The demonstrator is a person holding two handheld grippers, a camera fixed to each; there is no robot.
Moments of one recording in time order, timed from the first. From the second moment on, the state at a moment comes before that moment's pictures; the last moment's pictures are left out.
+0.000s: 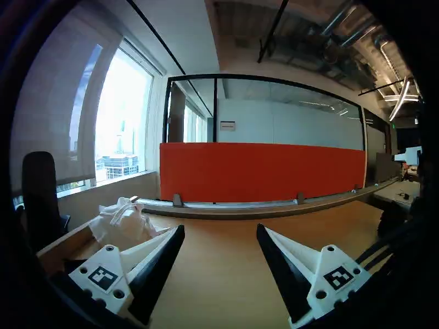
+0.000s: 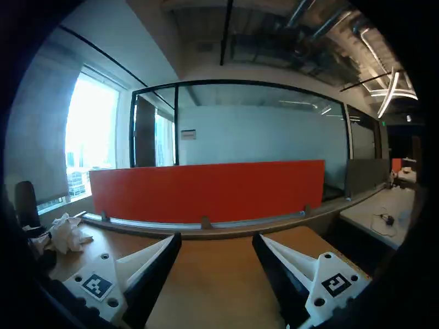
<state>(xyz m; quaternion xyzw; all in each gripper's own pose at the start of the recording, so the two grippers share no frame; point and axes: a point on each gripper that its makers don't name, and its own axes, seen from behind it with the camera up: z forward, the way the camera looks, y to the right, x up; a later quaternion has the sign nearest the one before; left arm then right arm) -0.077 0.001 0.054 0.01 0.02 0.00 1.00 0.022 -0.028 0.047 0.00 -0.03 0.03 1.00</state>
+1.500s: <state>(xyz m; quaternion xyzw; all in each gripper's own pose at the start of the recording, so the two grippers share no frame) -0.179 -0.006 0.033 0.03 0.05 0.00 1.00 -0.033 -0.020 0.035 -0.01 -0.03 0.04 1.00</state>
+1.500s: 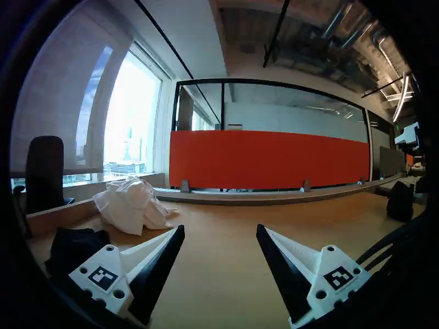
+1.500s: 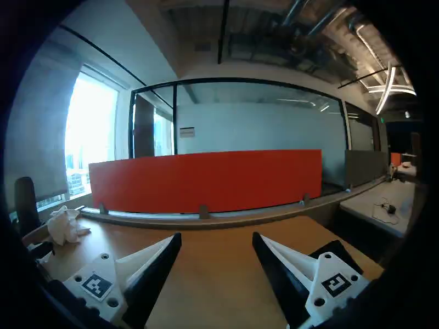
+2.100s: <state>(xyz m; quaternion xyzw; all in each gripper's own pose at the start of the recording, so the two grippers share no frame) -0.184 -0.005 0.033 0.04 0.04 0.01 1.00 -0.034 -0.006 0.037 0.00 -0.02 0.04 1.00</state>
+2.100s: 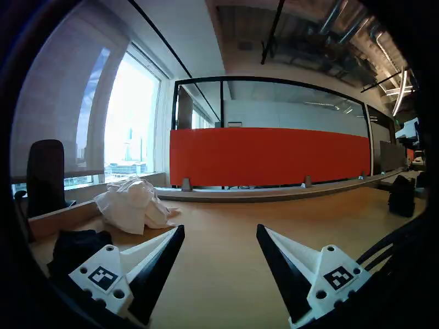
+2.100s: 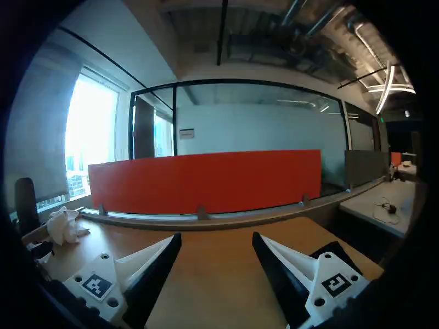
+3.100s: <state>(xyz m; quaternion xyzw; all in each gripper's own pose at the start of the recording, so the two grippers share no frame) -0.186 -0.005 0.033 0.04 0.04 0.01 1.00 -0.127 0.029 0.027 -0.01 0.00 0.04 1.00</state>
